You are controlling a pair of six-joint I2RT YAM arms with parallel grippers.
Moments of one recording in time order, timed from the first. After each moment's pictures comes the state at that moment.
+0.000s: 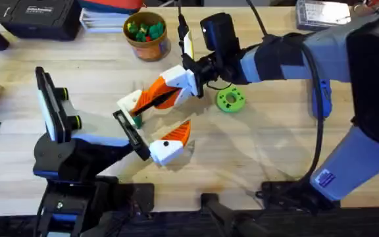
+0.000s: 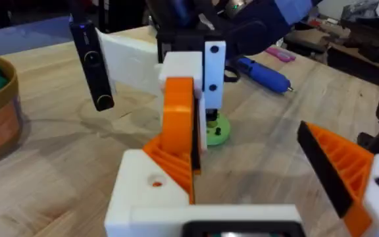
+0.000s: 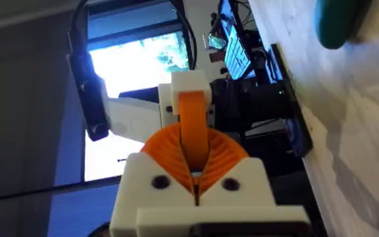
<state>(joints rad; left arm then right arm) -0.08 0.01 0.01 -0.09 0.89 -0.14 0.57 1.96 1.08 0.28 -1.52 1.14</state>
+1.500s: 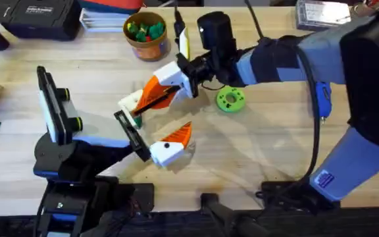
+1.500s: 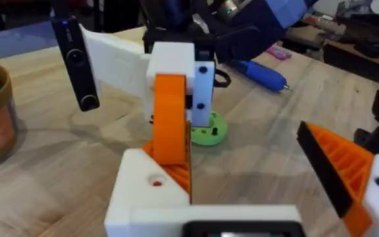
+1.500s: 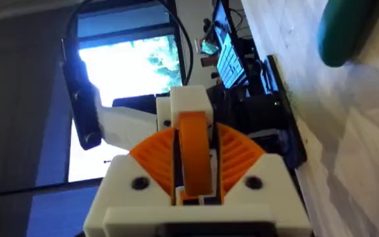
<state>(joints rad) -0.08 0.01 0.01 -0.09 0.90 -0.12 0.60 1.97 1.08 0.40 -1.47 1.19</state>
